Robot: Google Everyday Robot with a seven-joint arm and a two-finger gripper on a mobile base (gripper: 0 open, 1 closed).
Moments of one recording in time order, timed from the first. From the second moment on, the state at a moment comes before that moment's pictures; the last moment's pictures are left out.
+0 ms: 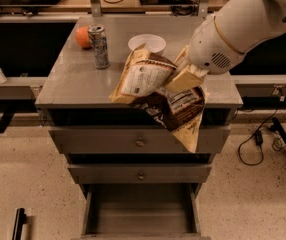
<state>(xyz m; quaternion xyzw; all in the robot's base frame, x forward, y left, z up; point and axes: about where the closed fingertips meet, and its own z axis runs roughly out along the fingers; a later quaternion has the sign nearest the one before) 0.511 -0.077 0.944 -0.64 0.71 0.11 0.28</state>
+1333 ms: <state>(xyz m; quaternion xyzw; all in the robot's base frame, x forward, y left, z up) 0.523 -0.024 0.737 -0.68 0.70 -0.01 0.21</state>
